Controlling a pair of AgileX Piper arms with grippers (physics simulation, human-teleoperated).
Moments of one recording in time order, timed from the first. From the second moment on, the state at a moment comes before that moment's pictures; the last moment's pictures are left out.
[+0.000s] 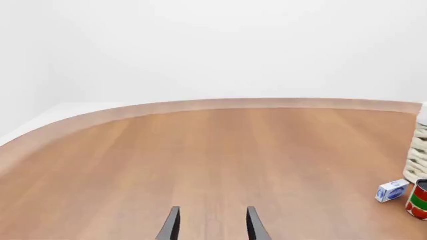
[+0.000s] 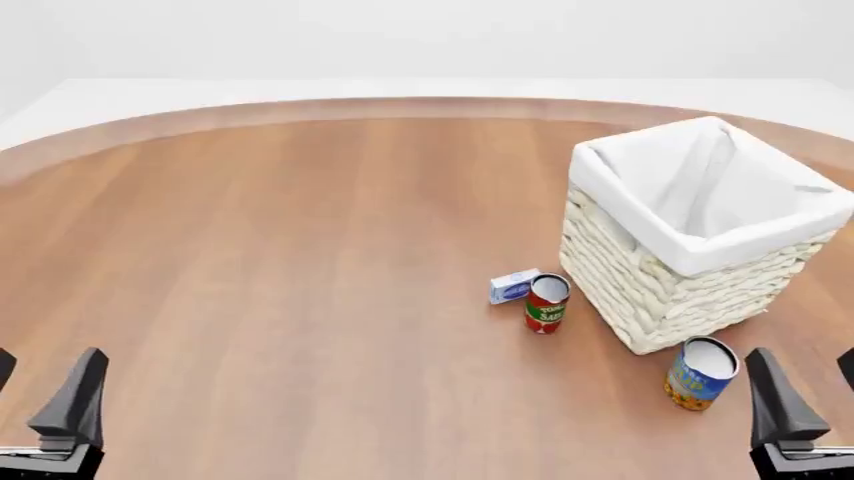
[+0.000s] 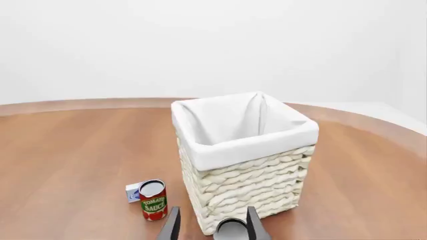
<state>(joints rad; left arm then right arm) 0.00 0.00 0.00 0.00 0.00 0.00 0.01 0.00 0.00 0.00</state>
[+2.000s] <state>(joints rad) 0.00 0.01 0.00 0.00 0.00 0.41 0.22 -0.10 -0.11 0.08</state>
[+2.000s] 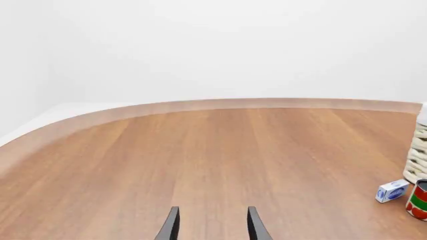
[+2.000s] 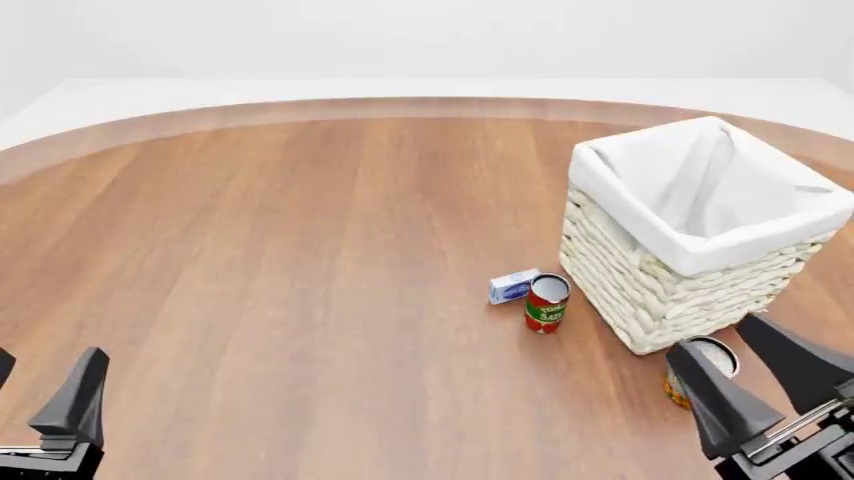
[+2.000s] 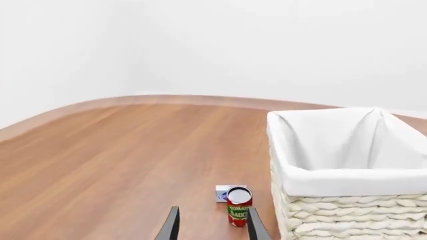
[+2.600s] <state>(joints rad) 0.00 0.01 0.00 0.00 0.00 0.56 0.49 -0.10 -0.32 0.09</state>
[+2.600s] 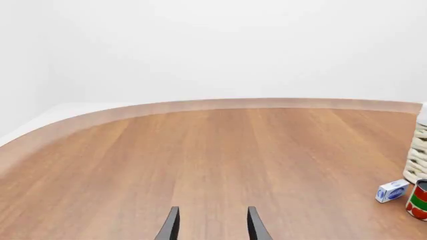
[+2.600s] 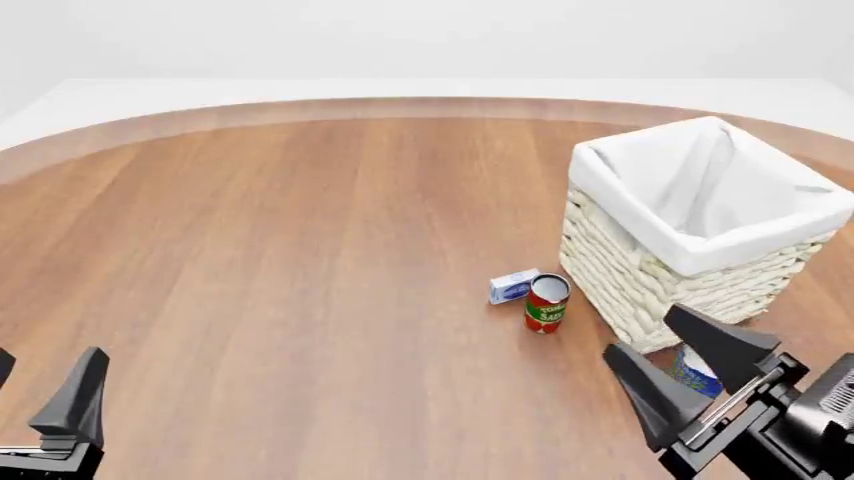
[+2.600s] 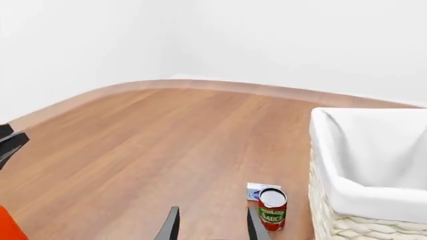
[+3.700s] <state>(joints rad) 0.00 0.01 0.00 0.00 0.00 0.83 0.99 -0.15 -0.64 0.09</state>
